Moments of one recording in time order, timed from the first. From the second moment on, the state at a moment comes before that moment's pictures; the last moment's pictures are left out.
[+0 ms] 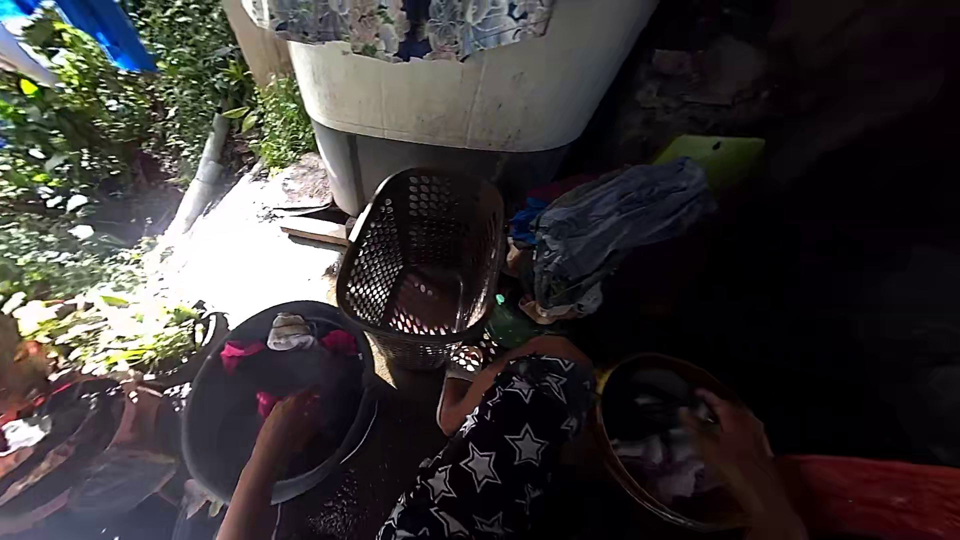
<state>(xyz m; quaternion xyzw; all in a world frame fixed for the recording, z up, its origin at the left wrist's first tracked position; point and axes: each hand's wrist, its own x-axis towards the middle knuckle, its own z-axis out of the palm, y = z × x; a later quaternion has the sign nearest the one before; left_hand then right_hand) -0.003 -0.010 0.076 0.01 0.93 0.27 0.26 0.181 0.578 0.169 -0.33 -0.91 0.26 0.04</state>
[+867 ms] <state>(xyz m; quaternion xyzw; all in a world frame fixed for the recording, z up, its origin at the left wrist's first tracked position) 0.014 0.548 0.205 0.67 0.61 0.09 0.40 0.163 0.569 0.129 -0.47 -0.72 0.50 -0.07</state>
